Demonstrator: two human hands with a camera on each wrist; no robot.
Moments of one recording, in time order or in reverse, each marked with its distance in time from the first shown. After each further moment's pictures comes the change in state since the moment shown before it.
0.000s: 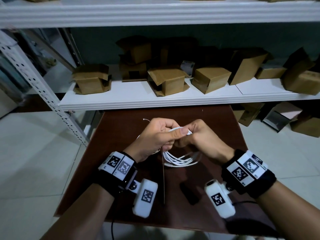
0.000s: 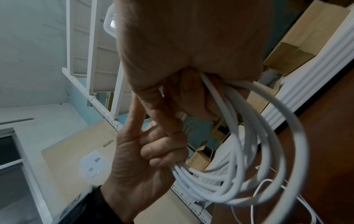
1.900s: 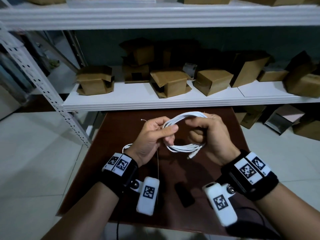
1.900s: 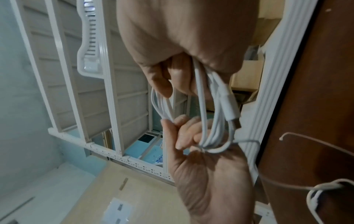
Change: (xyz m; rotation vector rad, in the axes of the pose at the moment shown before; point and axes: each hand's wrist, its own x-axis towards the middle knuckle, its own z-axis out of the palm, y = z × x) left_hand 0.000 -0.014 -0.005 -0.294 0.120 0.110; right_hand -0.002 -0.018 0.003 0.669 0.259 -0.041
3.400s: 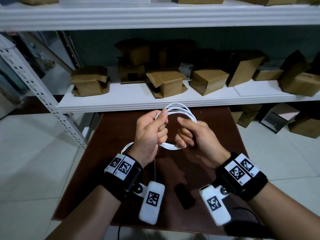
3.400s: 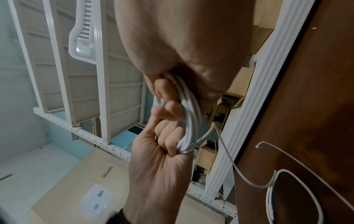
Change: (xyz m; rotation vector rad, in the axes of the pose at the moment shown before) left_hand 0.011 0.001 0.016 -0.077 0.231 0.077; right_hand 0.008 0.024 -0.008 -0.052 -0.145 0.044
